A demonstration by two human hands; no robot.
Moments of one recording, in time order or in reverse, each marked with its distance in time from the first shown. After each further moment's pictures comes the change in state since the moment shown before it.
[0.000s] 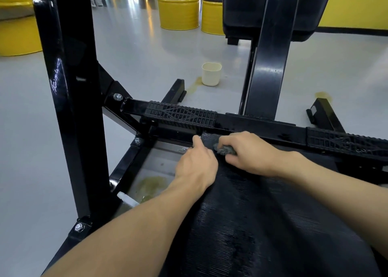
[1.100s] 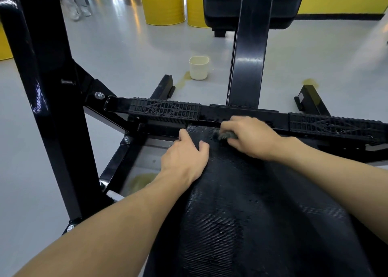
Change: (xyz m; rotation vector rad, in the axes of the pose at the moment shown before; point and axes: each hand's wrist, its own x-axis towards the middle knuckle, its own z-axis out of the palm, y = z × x) left_hand -0.005 0.001 0.000 0.087 -0.029 0.012; right_hand -0.018 0.034 -0.003 -0.048 0.102 0.095
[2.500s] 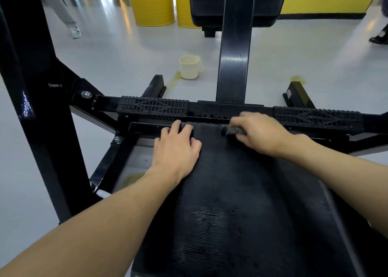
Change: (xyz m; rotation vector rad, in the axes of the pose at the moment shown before) left_hand 0.002 -0.002 0.008 0.113 0.134 0.271; right_hand -0.032 0.032 -0.004 -0.039 0.034 0.095
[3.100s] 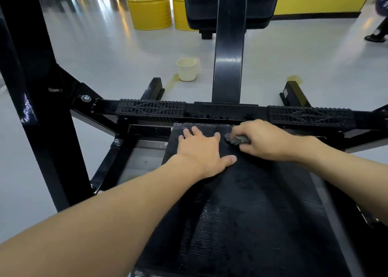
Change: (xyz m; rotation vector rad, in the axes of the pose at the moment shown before) left_hand -0.003 0.058 -0.015 0.332 -0.435 0.170; right_hand -0.023 0.003 -0.008 0.090 -0.146 -0.052
